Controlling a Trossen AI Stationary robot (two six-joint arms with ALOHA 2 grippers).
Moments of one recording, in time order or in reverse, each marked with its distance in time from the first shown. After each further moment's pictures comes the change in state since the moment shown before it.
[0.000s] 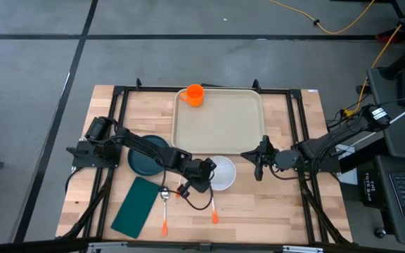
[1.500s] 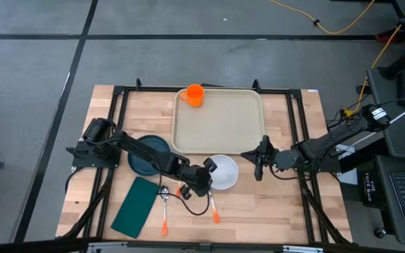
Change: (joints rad) left arm -0.059 -0.014 0.002 0.046 -0.236 0.048; right arm 0.000 0.000 0.000 -0.011 0.000 0.001
